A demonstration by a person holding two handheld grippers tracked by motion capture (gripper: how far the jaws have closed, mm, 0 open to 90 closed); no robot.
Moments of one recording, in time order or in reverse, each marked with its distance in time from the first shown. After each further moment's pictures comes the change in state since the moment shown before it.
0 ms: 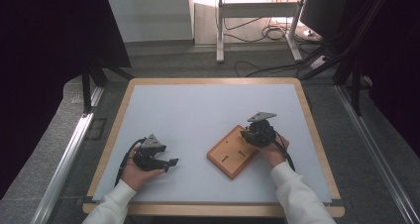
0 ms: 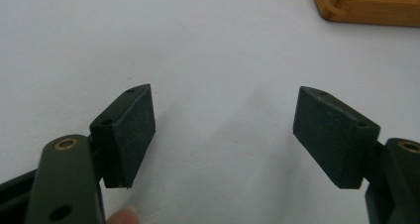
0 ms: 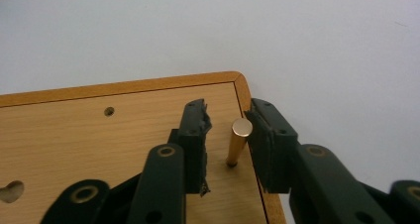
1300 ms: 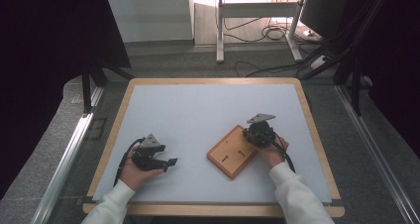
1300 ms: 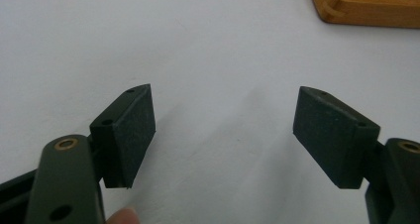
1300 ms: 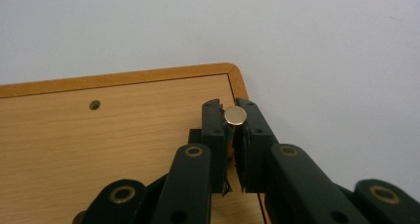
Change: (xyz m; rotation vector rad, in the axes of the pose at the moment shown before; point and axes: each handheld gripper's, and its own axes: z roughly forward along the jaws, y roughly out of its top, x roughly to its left) left arm 0.001 -0.001 -0.002 -0.009 -0.002 -0.006; right arm 0.000 -0.006 0.004 -0.004 -0.025 0.001
